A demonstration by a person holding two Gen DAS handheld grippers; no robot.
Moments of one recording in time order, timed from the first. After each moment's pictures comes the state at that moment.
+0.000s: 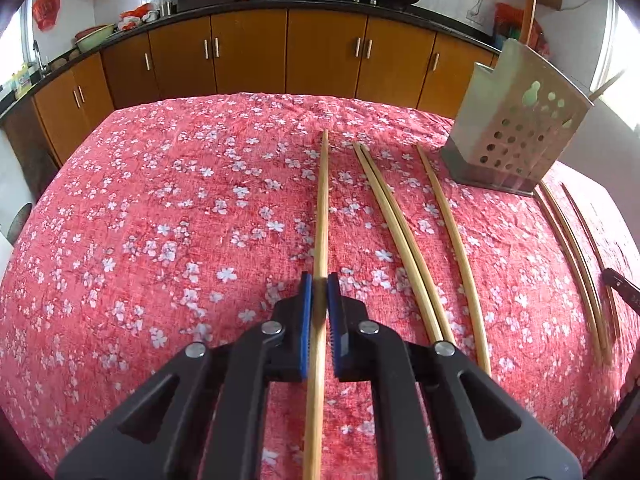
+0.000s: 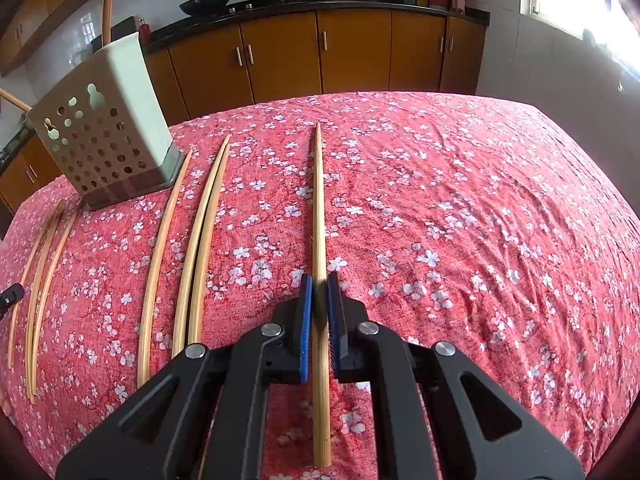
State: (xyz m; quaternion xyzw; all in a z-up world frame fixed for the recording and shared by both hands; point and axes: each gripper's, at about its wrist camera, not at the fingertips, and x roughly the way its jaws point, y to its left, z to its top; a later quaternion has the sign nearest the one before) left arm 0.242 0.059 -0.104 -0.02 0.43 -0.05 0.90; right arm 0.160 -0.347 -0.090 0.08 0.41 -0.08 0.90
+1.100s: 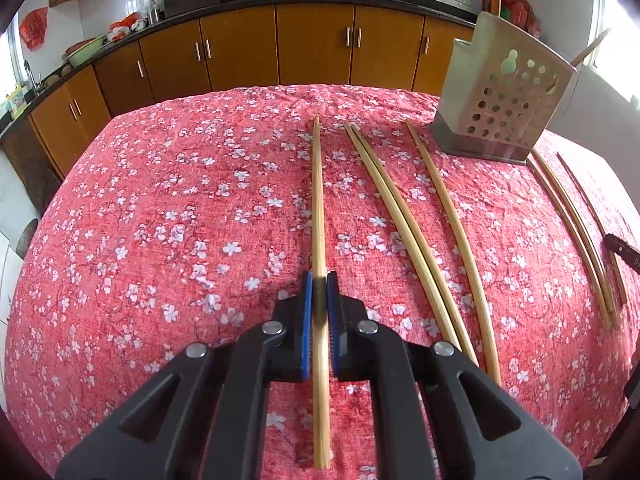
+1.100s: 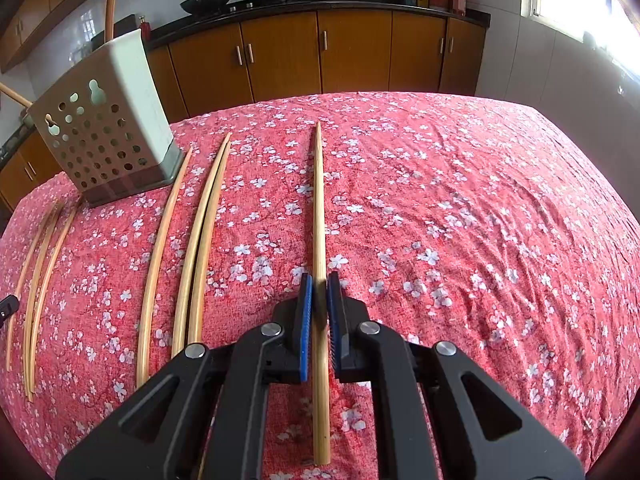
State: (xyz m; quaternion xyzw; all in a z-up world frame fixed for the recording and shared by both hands) left arm 0.224 0.048 -0.104 0.02 0.44 -0.05 0.90; right arm 0.160 -0.347 -0.090 0.08 0.41 -0.08 0.90
